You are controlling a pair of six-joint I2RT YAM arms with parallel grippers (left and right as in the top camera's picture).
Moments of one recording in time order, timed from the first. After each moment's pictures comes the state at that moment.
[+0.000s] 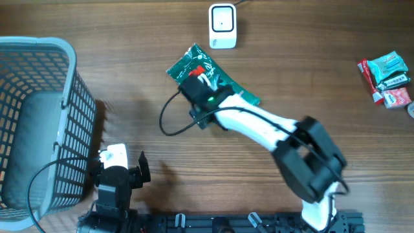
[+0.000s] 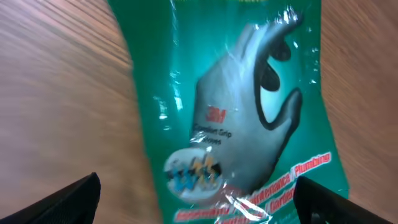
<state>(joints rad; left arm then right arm) -0.21 0.12 0.22 -0.81 -0.31 -0.20 0.79 2.02 1.39 -0.67 0.41 0.11</state>
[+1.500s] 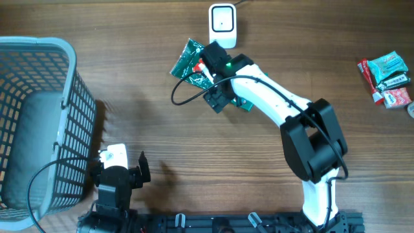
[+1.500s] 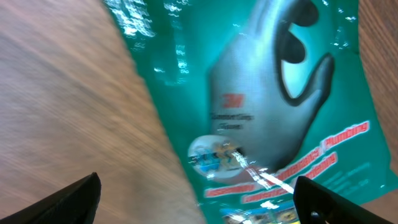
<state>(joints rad) -0.21 0.12 0.22 -0.81 -0.31 -0.20 0.58 2.11 1.61 -0.87 0.17 -0.17</state>
